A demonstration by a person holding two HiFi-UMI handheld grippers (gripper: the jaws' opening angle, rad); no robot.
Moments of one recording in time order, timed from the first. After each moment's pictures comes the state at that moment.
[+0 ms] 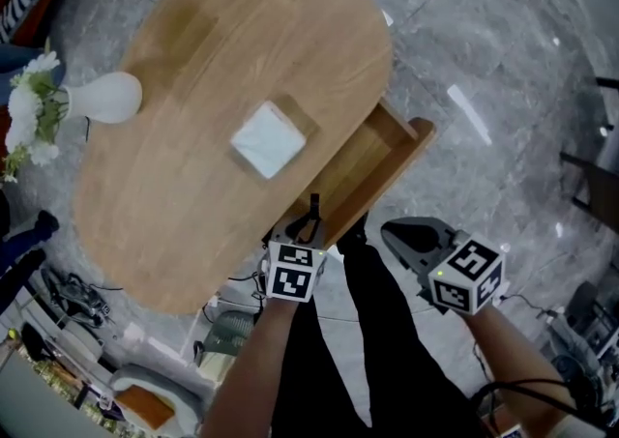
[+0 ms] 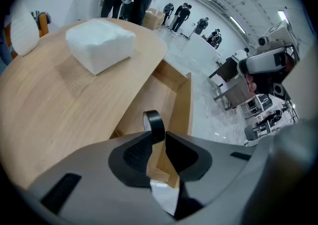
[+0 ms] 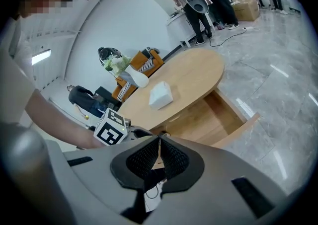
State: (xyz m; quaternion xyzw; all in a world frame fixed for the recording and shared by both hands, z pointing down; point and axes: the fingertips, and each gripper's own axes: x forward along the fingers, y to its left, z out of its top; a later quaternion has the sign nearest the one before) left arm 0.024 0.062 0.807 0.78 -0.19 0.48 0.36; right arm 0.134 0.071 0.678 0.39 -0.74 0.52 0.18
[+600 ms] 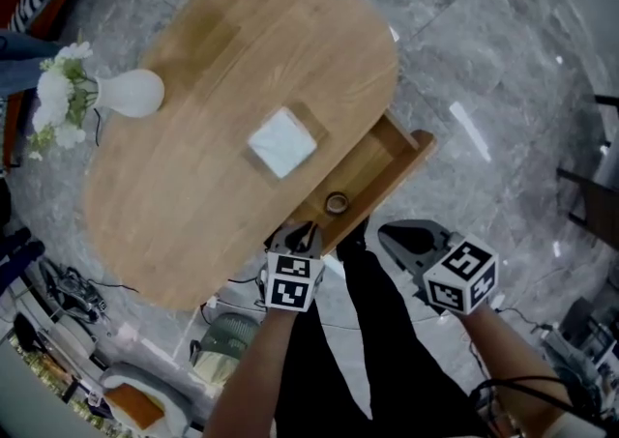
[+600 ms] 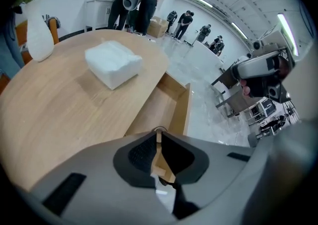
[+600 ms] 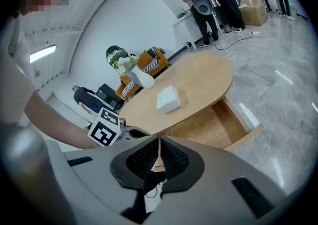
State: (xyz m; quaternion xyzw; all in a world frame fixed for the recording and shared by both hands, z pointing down) left arm 0.013 0.055 0.771 0.78 -0.23 0.45 0.36; right arm 0.124 0.060 0.657 0.38 -0.75 0.50 0.18
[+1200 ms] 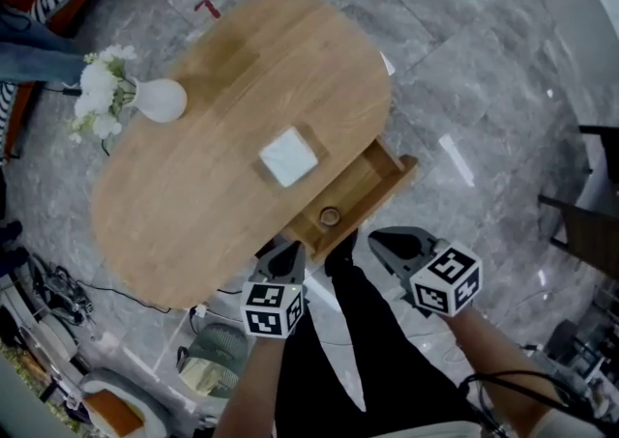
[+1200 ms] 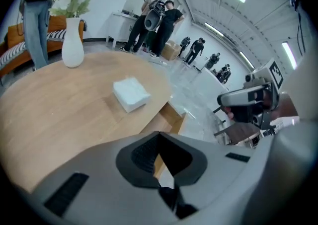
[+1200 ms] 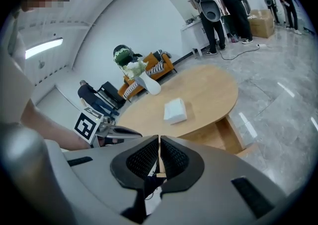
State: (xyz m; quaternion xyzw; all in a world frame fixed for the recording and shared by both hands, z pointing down) left arm -0.009 0.036 0.676 0.79 -0.31 0.33 0.41; right arm 0.118 0.044 0.609 0.39 -0.78 0.46 0.19
